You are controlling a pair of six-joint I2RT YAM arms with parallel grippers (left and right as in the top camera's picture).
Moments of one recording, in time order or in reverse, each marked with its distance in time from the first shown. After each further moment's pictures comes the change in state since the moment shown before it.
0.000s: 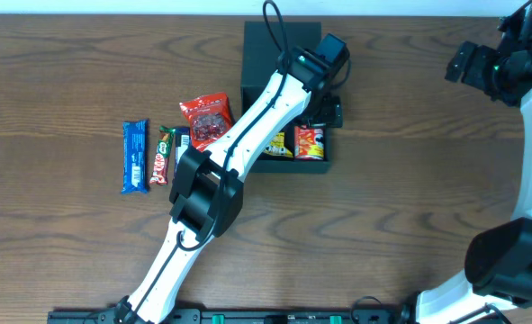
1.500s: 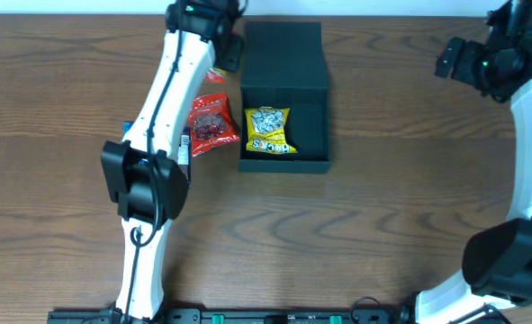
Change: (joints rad) left arm 0.328 -0.139 0.000 0.078 -0.264 0.634; right arm 0.034 0.000 0.000 0.029 -0.003 0.000
